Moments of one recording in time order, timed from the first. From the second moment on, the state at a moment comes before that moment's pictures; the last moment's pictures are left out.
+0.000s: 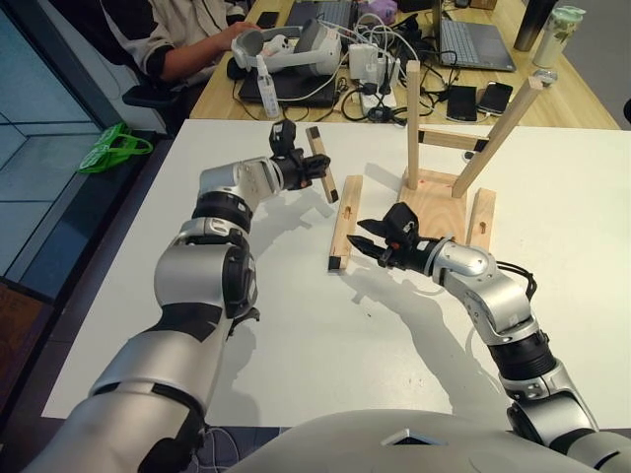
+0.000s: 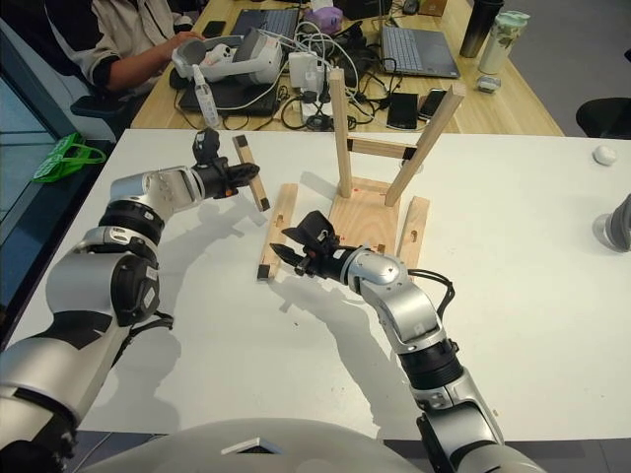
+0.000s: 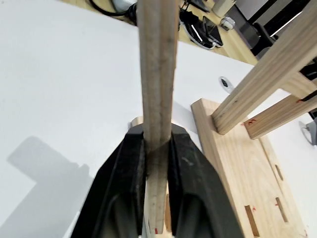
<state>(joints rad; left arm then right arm) -1.09 0.26 0.21 1.20 -0.29 0.56 -0.62 -0.26 -0.25 0.32 -0.18 0.22 0.54 0.60</state>
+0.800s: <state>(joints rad) -0.68 0.00 0.15 -0.15 -0.59 1.23 -0.12 -0.44 -0.24 0.23 -0.15 0.21 0.51 0.57</state>
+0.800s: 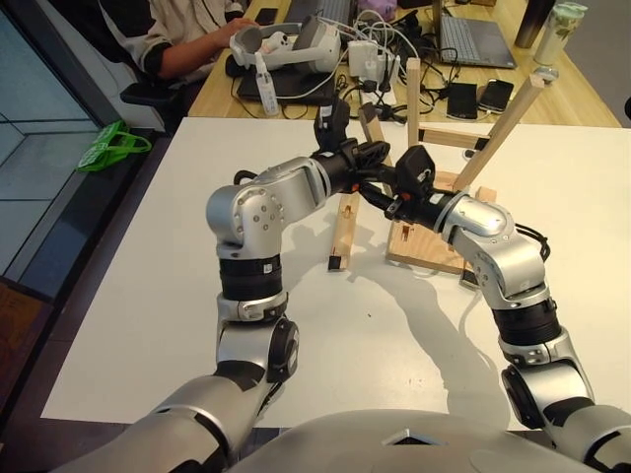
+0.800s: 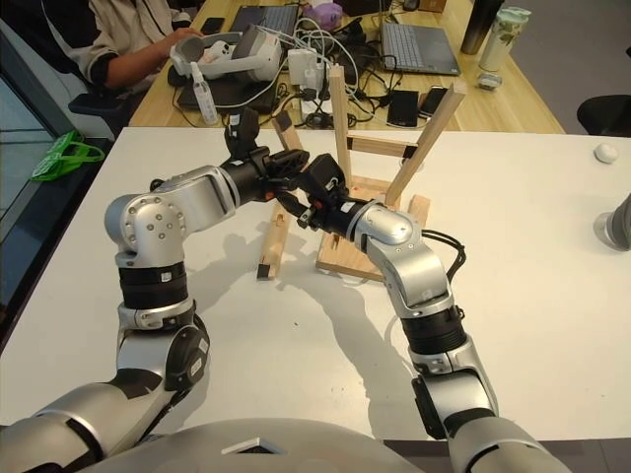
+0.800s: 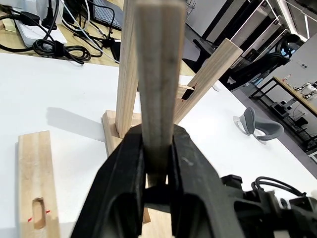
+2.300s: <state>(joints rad) -0.65 0.12 0.35 0.00 -0.49 1.33 -0.08 -0.33 -0.20 0.22 -0.16 0.10 0.52 0.44</state>
